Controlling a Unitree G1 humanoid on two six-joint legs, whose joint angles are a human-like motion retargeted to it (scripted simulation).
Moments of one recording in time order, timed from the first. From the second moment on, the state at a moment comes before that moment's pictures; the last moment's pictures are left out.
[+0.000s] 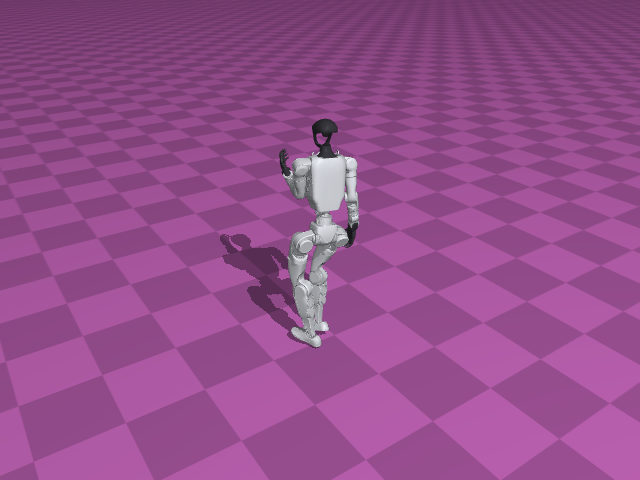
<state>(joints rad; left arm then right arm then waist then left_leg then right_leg) -0.49 -0.21 0.06 0.15 -0.32 -0.29 -0.11 0.09 -0.07 -0.45 1.08 -0.36 -0.12 0.17 -0.03 -0.03 0.06 -0.13 -0.01 0.52 0.26 -0.37 -0.12 -0.40 0.23 0.36 0.50 0.30 0.26</state>
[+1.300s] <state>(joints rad) -0.54 -0.20 -0.15 -0.15 -0.16 -0.40 0.16 0.10 -0.12 -0.60 1.37 -0.62 0.23 0.09 0.00 0.08 0.04 -0.11 -0.11 0.25 0.12 -0.16 0.07 -0.50 -0.04 0.26 0.27 -0.02 -0.08</state>
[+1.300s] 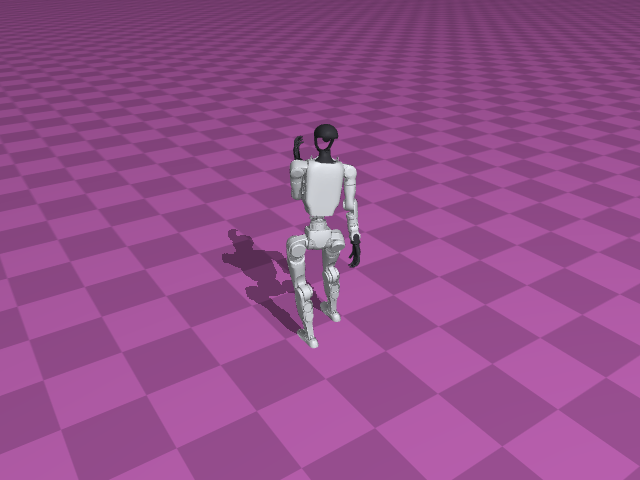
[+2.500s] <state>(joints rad) -1.04 0.21 0.31 1.50 -0.28 -0.43 0.11 -0.76 -0.29 -0.55 1.47 0.30 -0.29 -0.17 0.20 -0.16 -0.03 -0.27 0.14 0.00 0.39 0.03 -0.11 -0.07 -0.17 -0.39 0.15 -0.07 0.14</state>
